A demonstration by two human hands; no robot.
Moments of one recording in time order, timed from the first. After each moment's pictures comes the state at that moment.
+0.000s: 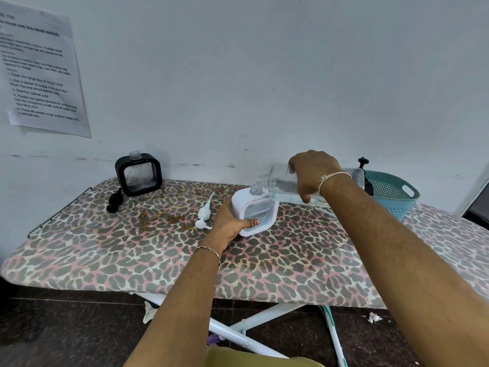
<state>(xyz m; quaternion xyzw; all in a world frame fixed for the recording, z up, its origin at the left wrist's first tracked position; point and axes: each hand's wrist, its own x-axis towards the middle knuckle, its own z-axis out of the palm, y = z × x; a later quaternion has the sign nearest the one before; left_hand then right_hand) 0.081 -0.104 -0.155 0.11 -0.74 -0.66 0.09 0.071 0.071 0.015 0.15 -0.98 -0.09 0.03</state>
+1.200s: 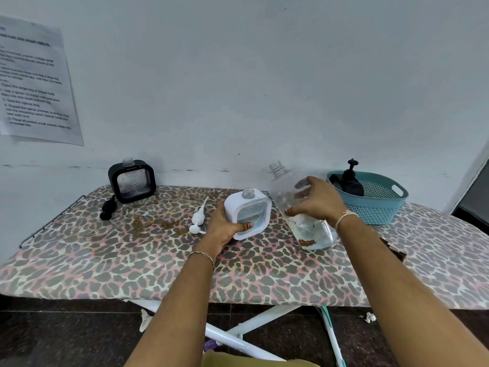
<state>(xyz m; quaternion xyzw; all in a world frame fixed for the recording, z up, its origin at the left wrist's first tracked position) 0.084 -0.101 -0.153 0.11 -0.72 -0.68 0.09 0.054 0.123 -0.059 0.11 -0.94 0.33 0.05</state>
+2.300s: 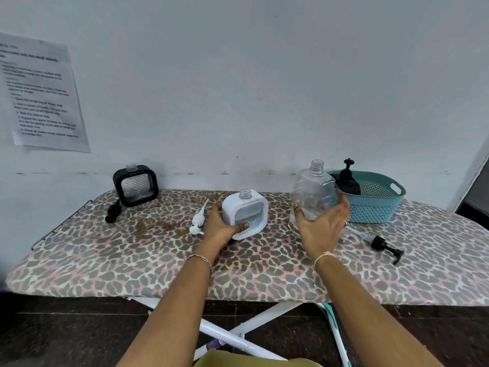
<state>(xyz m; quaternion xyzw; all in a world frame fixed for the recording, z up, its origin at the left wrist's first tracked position) 0.094 -0.098 -0.149 0.16 -0.79 -0.57 0.12 0.071 0.116 -0.142 -0.07 -0.83 0.46 0.31</state>
